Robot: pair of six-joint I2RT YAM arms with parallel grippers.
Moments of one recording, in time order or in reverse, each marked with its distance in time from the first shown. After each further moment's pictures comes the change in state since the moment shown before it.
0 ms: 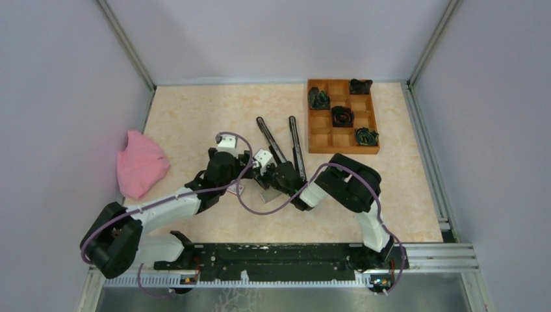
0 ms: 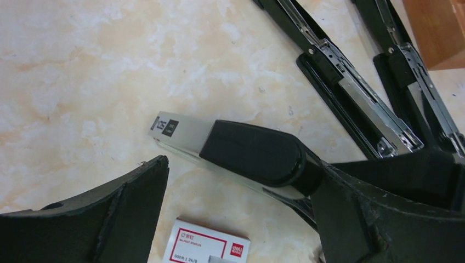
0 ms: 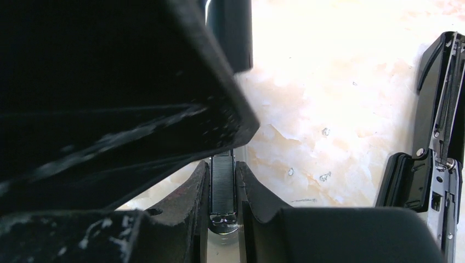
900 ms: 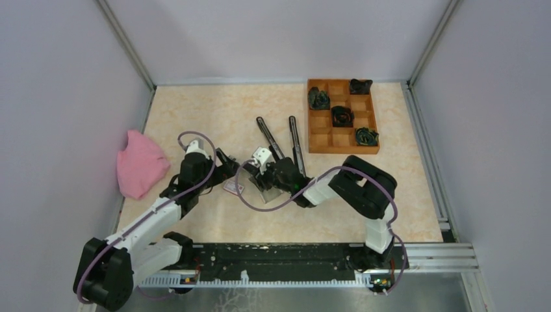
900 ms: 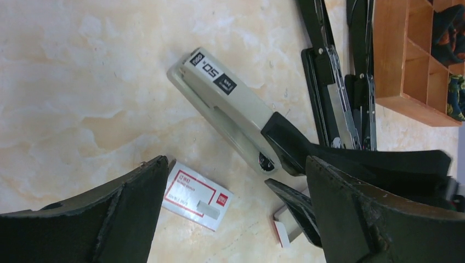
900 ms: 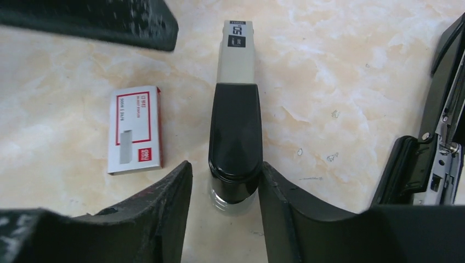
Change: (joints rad) left arm 0.284 -0.251 -0.085 -0.225 0.326 -0.403; right arm 0.002 -0.101 0.000 -0.211 -0.019 0.021
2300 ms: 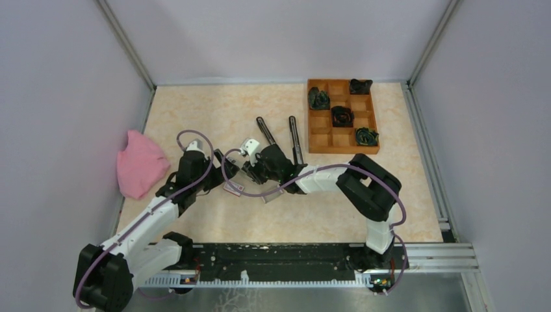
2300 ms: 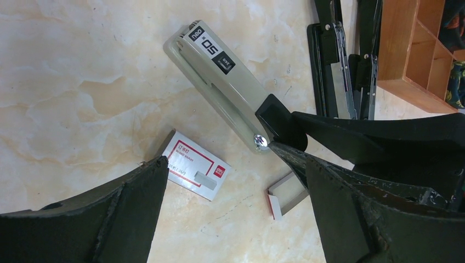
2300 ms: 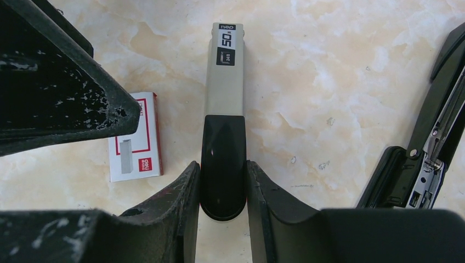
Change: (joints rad) left arm 0.022 -0.037 0.058 -0.205 0.067 -0.053; right arm 0.005 -0.074 0.234 -0.510 0.008 -0.027
